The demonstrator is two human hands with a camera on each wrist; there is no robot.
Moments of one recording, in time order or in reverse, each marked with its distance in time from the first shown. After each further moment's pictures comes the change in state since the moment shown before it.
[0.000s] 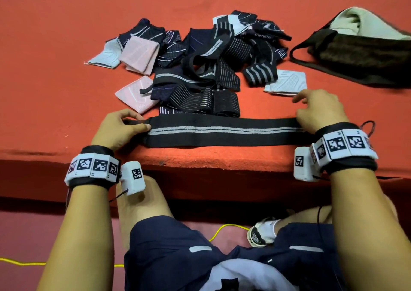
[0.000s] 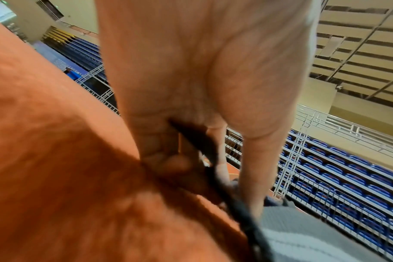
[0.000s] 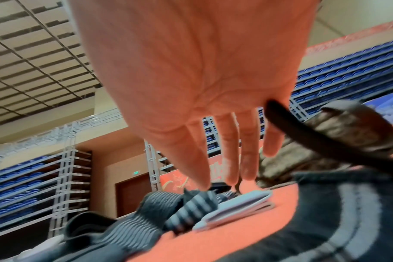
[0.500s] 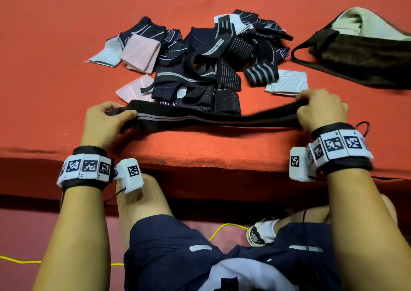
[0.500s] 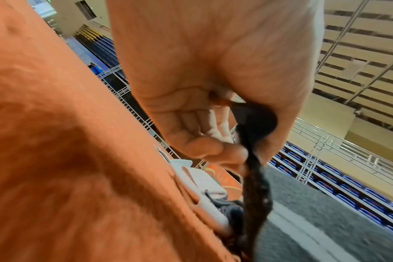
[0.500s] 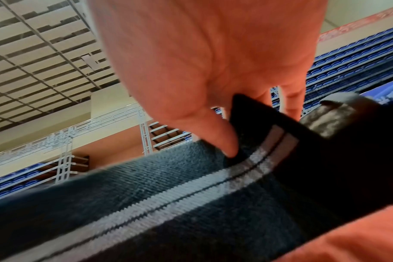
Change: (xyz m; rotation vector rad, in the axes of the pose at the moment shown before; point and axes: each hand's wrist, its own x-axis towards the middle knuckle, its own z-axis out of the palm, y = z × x) left_hand -0.013 0.012 -0.009 -0.310 0.206 0.048; right_hand -0.009 -0.009 -0.001 0.022 0.109 0.042
